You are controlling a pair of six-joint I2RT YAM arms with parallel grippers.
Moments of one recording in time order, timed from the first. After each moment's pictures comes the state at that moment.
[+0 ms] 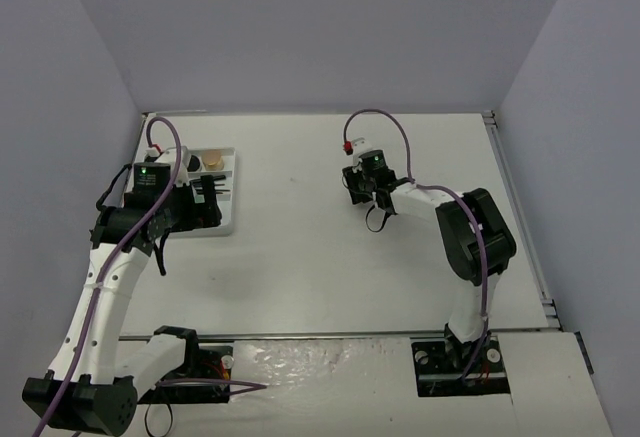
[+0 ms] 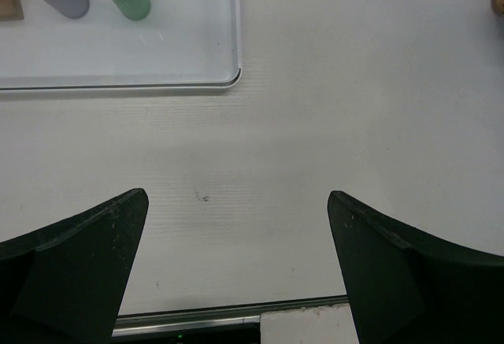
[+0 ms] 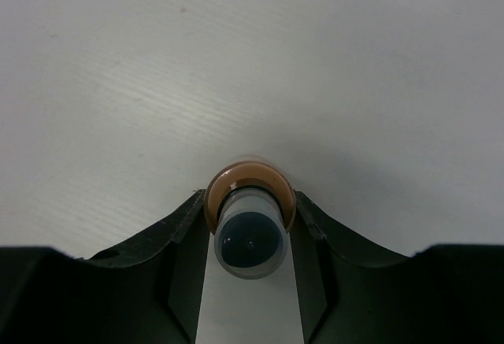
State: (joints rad) left arm -0.12 1.00 1.16 -0.96 0.05 -0.22; right arm 0.45 1.90 1.10 0.07 0.06 -0.01
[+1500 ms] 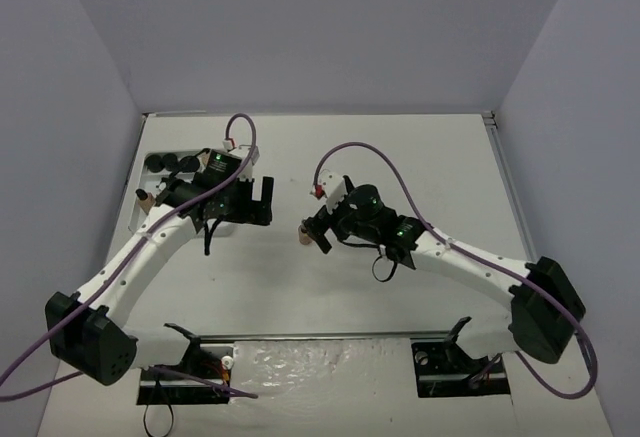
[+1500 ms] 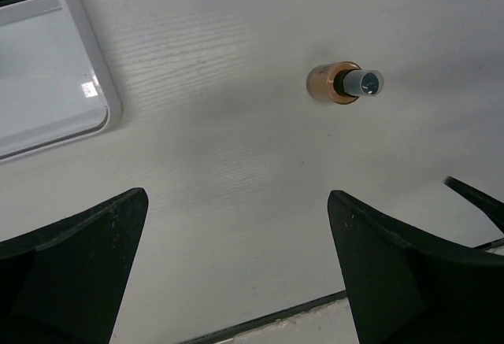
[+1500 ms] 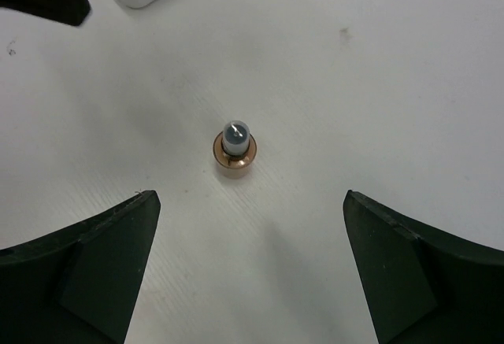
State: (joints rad) left arm -0.47 1.29 1.21 -0.82 0.01 -0.27; right arm 0.80 1.32 0.84 0.01 -0.05 -0.10
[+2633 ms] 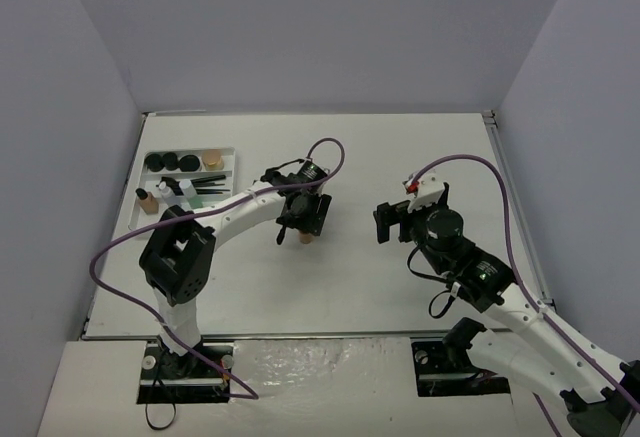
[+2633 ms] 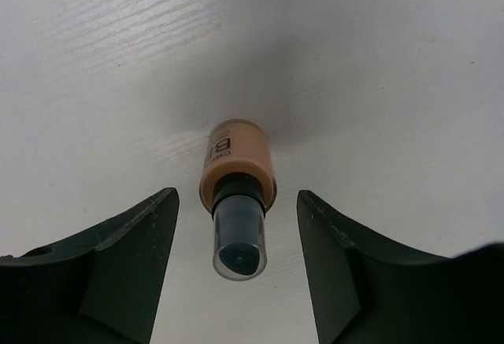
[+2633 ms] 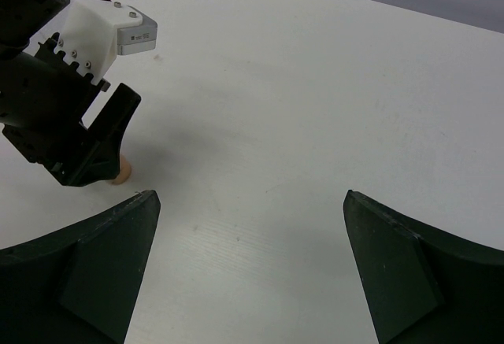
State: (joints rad) left arm -0.71 1.84 1.40 -0.71 -0.06 -0.36; right arm 0.71 0.75 0.68 -0.21 0.35 0.09
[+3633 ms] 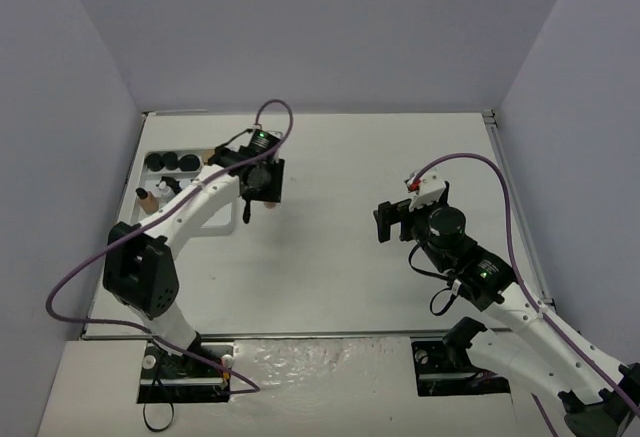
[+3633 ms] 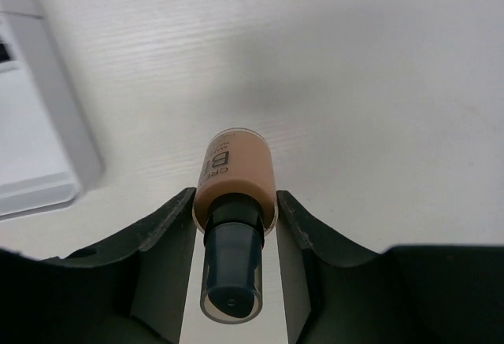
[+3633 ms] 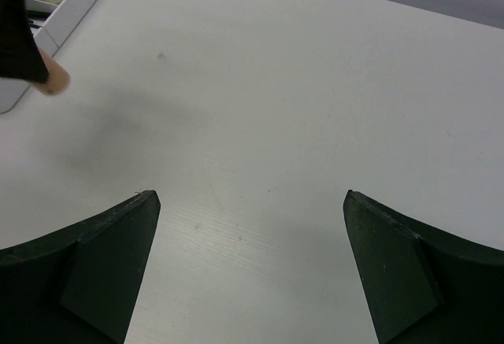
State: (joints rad) left arm -0.55 1.69 1.44 -0.80 -0.12 -0.35; right arm 0.67 0.75 0.68 -0.22 0.30 0.09
